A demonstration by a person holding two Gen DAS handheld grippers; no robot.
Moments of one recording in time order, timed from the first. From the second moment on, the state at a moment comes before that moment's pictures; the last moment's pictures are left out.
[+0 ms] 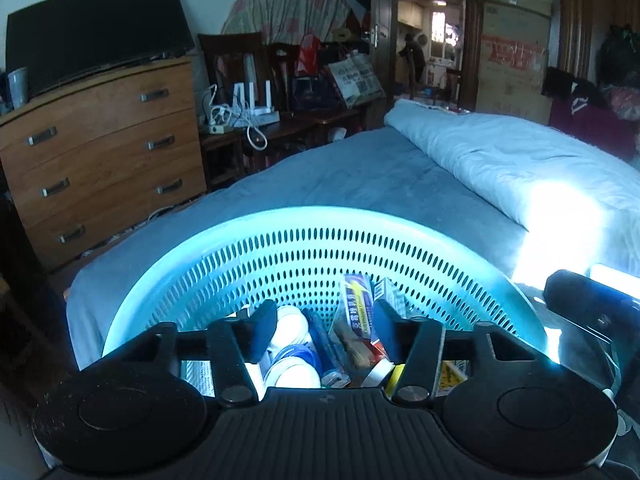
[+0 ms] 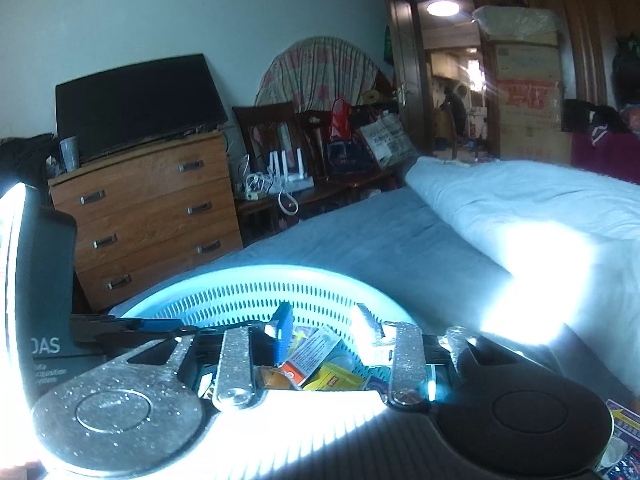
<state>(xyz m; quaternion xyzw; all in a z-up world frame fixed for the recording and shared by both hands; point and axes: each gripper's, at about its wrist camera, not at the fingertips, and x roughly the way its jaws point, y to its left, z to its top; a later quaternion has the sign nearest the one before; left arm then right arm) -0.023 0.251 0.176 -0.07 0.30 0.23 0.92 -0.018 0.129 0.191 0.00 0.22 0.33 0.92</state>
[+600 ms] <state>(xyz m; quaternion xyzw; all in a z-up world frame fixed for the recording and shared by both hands) -0.012 0.029 0.117 0.01 0.32 -0.03 0.95 -0.082 -0.170 0.036 0.01 0.32 0.06 0.94</state>
